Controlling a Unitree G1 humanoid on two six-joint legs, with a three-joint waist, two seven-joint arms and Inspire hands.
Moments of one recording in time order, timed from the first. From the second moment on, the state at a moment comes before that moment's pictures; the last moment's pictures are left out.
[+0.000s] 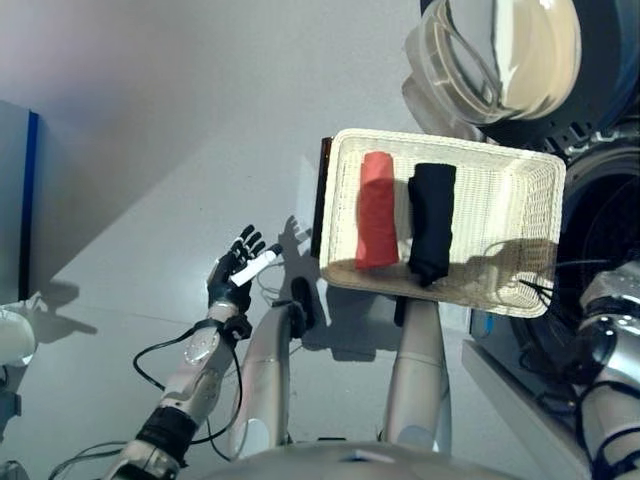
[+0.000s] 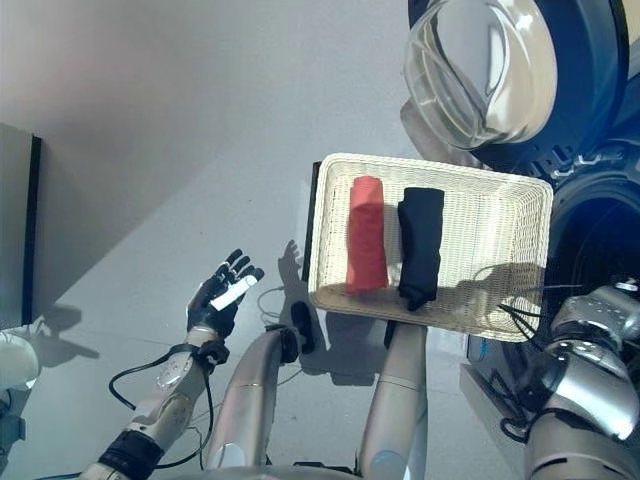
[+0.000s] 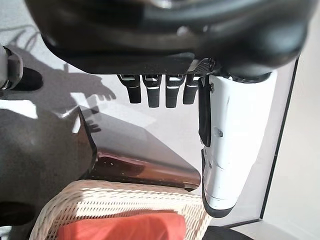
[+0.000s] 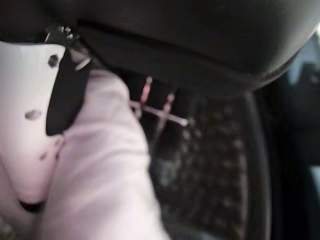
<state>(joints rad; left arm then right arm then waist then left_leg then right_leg) -0.02 0.32 -0.34 0.28 -0.76 -0.20 0.15 -0.71 -0.75 -0.64 1.23 1.44 -0.48 -0.49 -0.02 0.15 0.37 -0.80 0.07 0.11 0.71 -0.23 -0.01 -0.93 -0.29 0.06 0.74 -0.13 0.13</state>
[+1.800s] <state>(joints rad) 0.02 0.29 -0.23 0.28 -0.68 -0.23 0.21 -0.62 -0.26 0.11 1.17 0.31 -0.13 -0.59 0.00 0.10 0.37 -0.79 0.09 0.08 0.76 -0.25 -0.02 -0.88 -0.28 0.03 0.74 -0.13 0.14</state>
